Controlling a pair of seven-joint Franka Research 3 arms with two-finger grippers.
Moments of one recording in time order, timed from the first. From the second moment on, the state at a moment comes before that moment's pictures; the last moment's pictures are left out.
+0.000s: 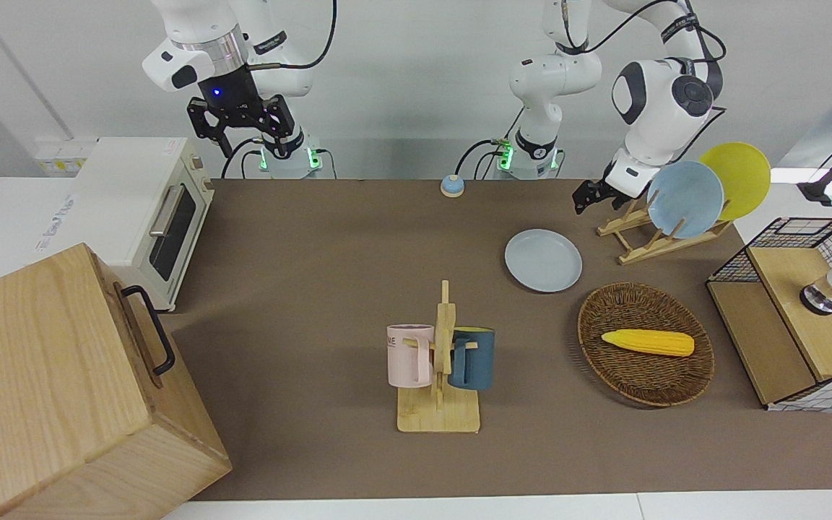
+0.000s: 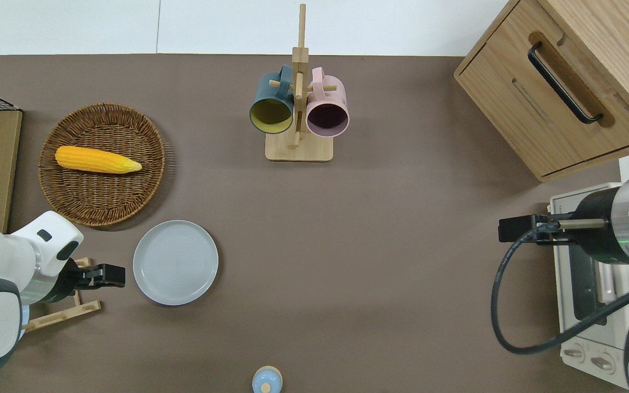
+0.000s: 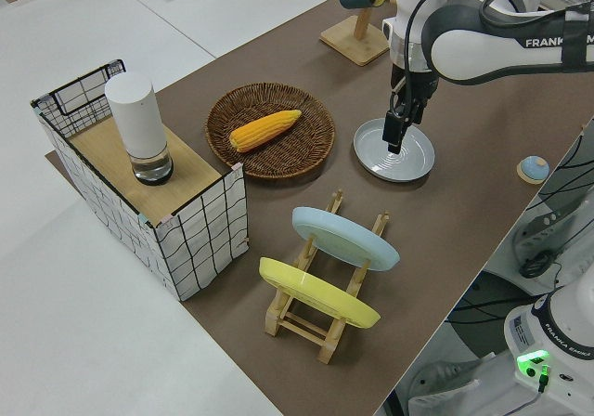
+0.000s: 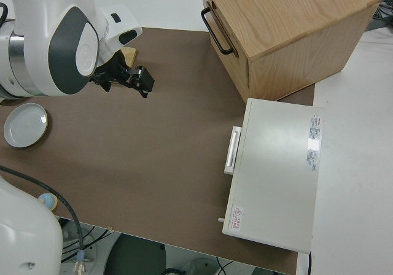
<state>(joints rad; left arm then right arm) 0.18 -0.23 -0.15 -2.29 -0.08 1.90 -0.05 -0.27 -0.13 0.39 -1.63 0.10 1.51 0.18</state>
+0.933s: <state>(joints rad) 0.18 -0.19 -0.16 -2.53 -0.13 2.23 -0.04 -0.27 -0.14 0.39 -1.63 0.10 1.51 0.18</state>
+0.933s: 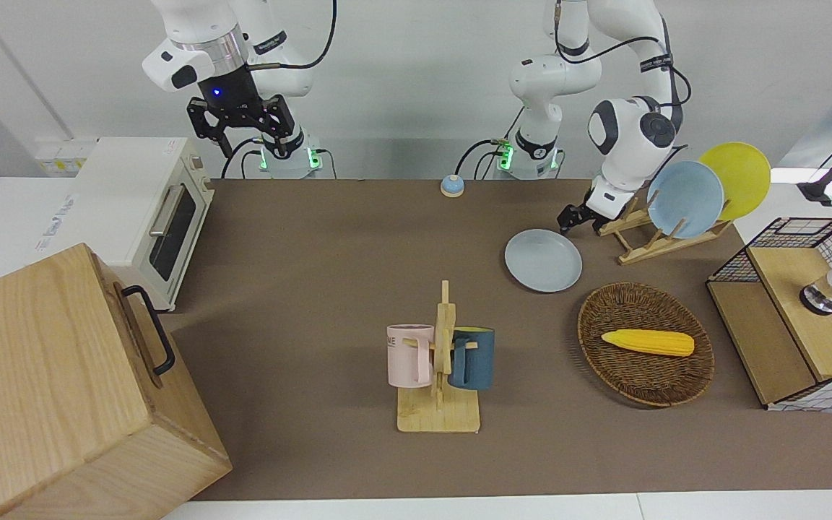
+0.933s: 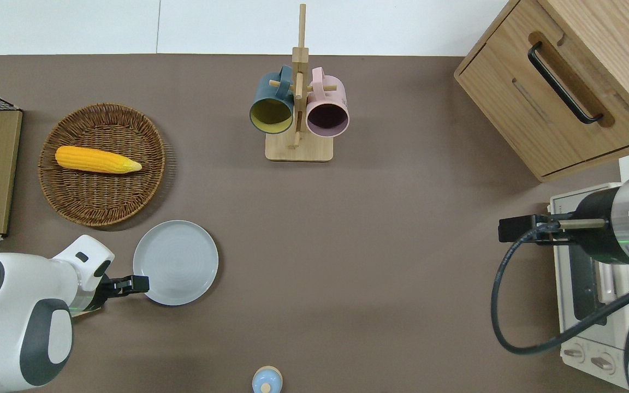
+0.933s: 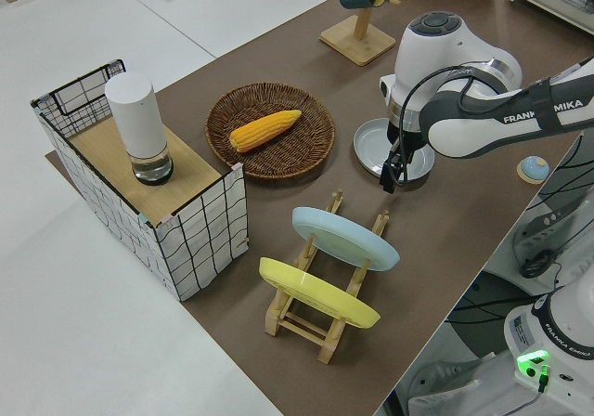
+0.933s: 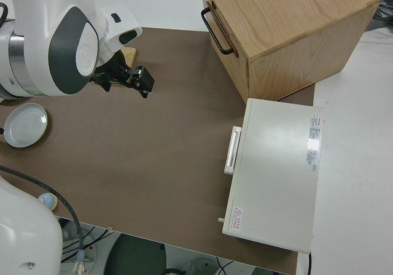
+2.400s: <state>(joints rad) 0.16 -0.09 -0.19 -2.53 -0.14 2.32 -0.04 -0.27 -0.13 0.39 -1.63 0.10 1.51 0.18</state>
